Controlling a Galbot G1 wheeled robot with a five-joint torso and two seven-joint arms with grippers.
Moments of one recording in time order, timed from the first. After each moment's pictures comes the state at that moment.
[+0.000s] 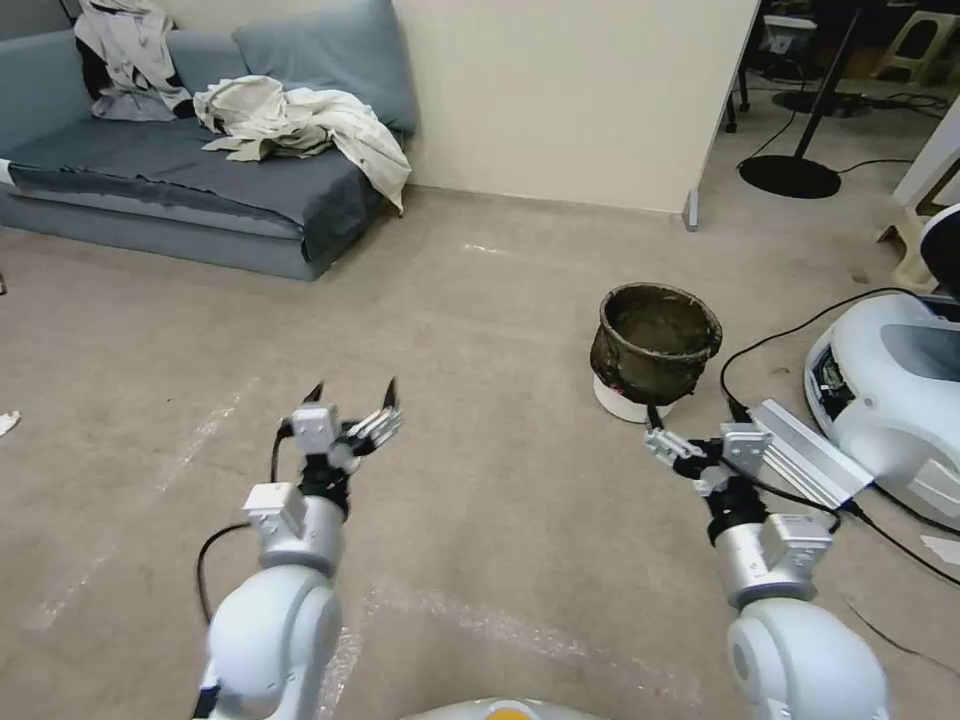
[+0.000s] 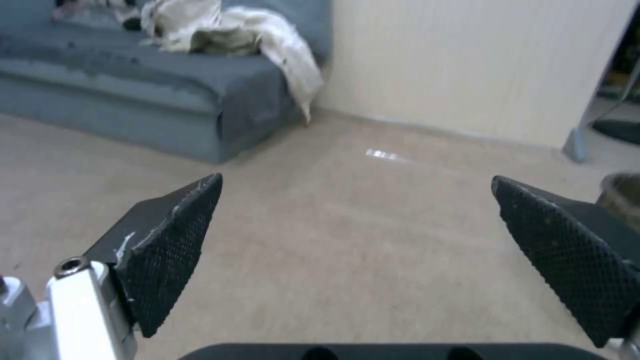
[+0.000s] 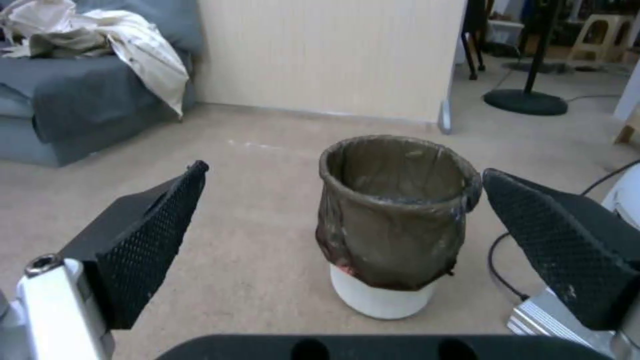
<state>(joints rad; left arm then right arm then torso) 1.50 -1.53 -0.49 -2.26 -0.18 0.28 -0.07 -1.60 1.53 0.61 2.28 0.07 -0.23 0.00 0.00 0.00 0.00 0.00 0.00</state>
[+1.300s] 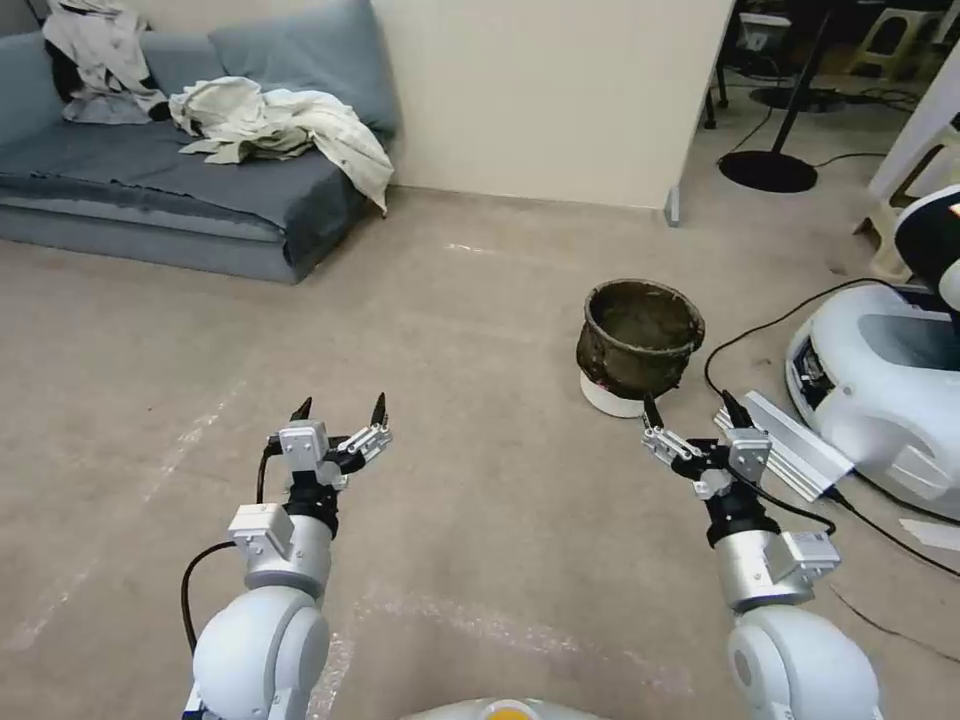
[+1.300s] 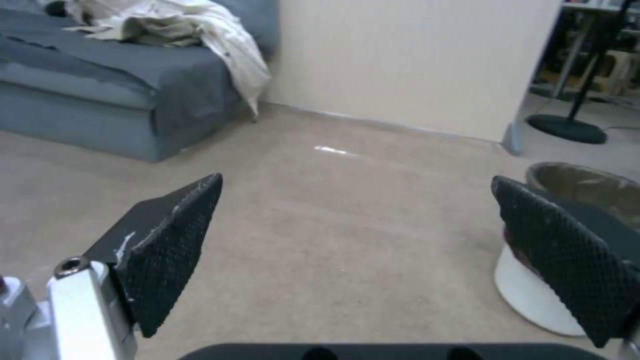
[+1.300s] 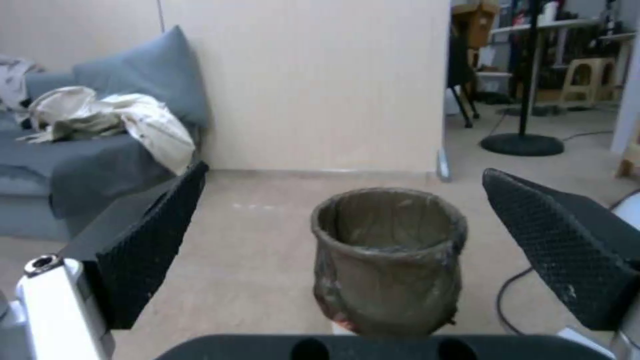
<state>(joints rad) 1.57 -1.48 -0.54 -2.25 -0.19 0.20 -0.08 -1.60 1.47 0.60 2.18 0.19 0.02 -0.03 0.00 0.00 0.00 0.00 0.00</state>
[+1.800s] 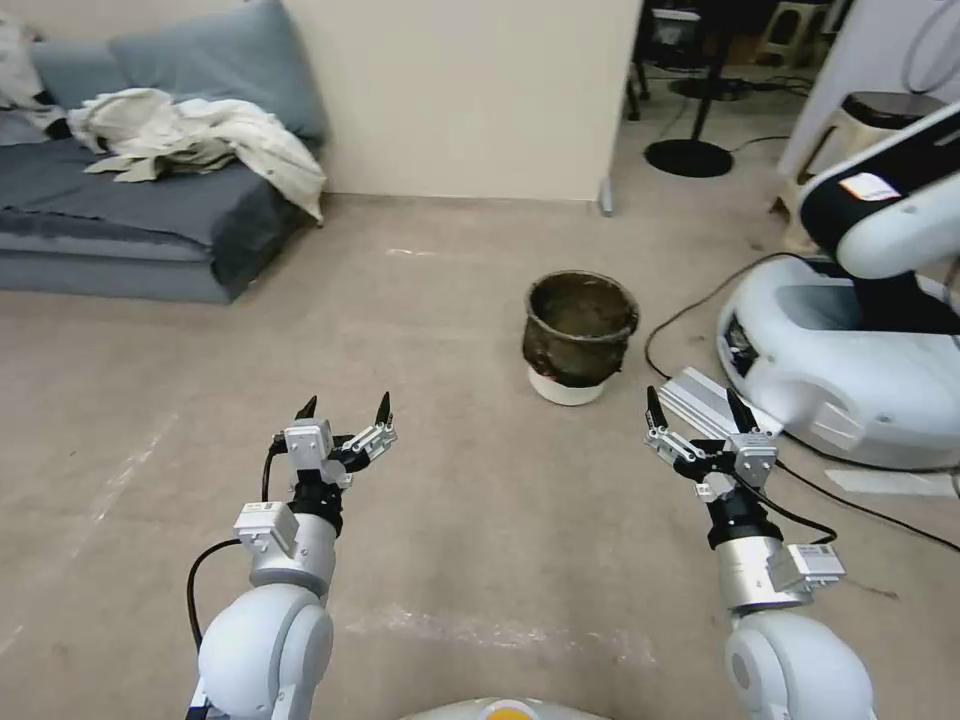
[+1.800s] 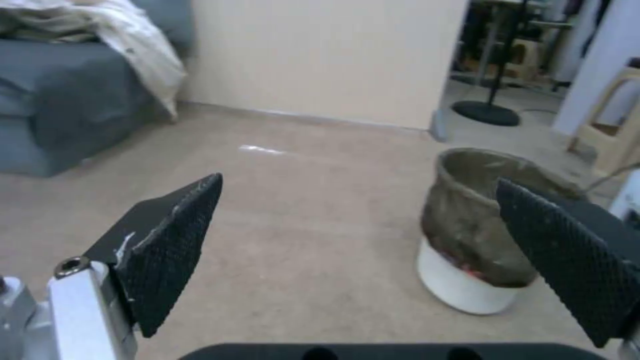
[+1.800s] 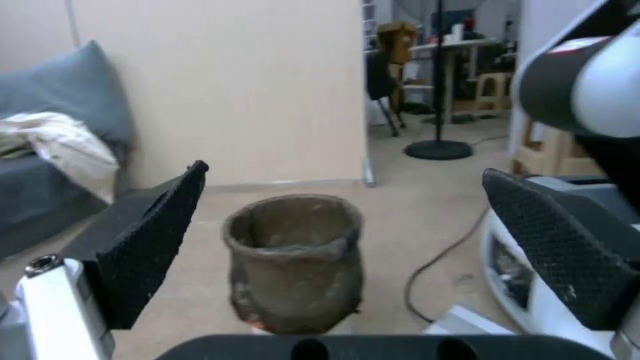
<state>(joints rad) 1.57 -1.49 -0.53 -2.24 -0.19 0.20 -0.07 -1.60 1.51 0.60 2.24 0.09 -0.15 -0.01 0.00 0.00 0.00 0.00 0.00</state>
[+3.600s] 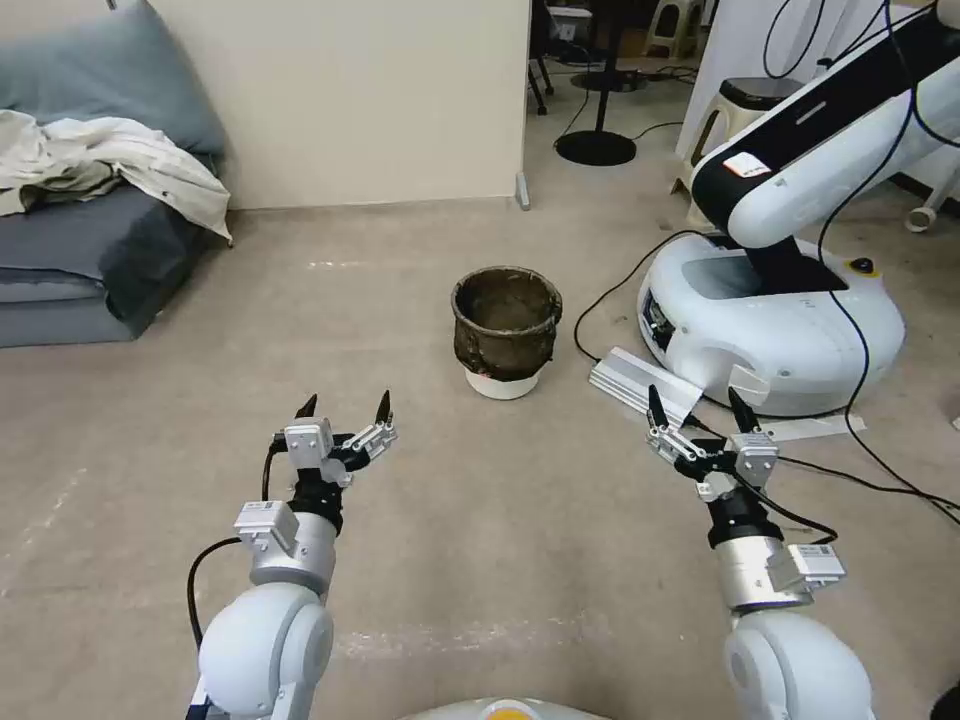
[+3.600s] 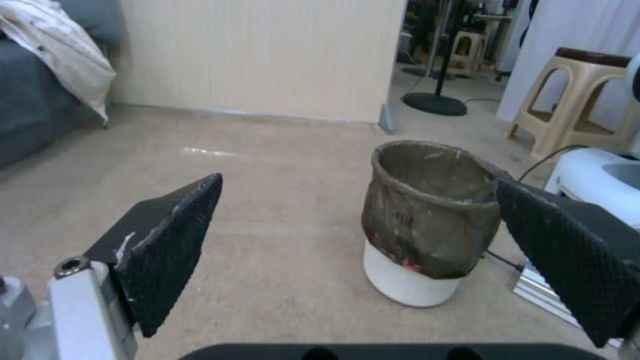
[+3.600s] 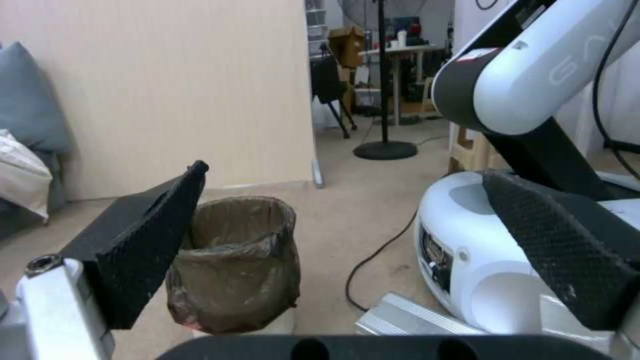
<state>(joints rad) 1.56 -1.49 -0.51 -2.23 -0.19 0.19 -0.07 -1.61 1.48 0.60 2.16 0.19 0.11 -0.04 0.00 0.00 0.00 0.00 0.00</state>
